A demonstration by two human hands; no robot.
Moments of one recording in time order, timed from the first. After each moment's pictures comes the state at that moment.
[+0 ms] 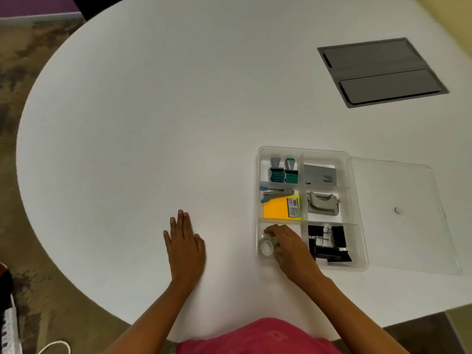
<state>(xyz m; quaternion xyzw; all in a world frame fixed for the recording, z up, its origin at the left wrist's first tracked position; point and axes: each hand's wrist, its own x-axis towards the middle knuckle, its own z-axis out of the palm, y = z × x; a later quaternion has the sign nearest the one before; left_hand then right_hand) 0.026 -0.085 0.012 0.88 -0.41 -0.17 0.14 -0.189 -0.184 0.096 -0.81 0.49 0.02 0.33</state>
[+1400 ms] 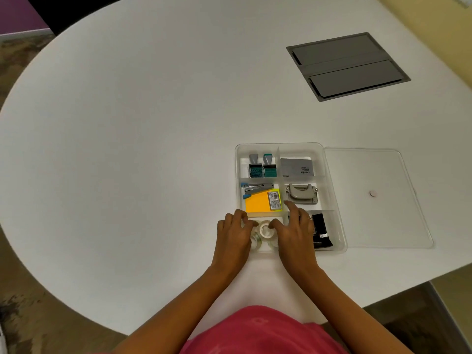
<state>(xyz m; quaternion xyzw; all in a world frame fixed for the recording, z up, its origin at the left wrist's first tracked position) -0.075 -0.145 0.068 0.72 -0.66 -0.16 0.14 -0.212 -0.186 0.098 -0.81 0.59 0.01 0.09</state>
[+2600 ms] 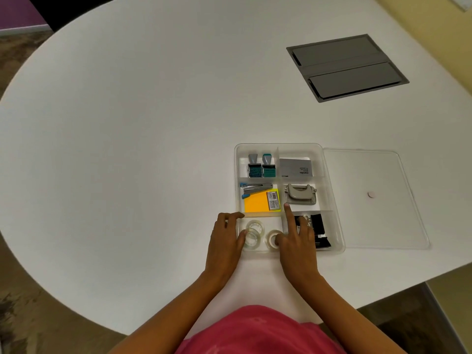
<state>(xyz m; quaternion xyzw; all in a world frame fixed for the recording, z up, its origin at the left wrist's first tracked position) -0.066 -0.133 0.055 0.74 -0.52 -0.31 0.30 -0.221 -0.171 0.098 -0.82 0.57 0.07 0.04</state>
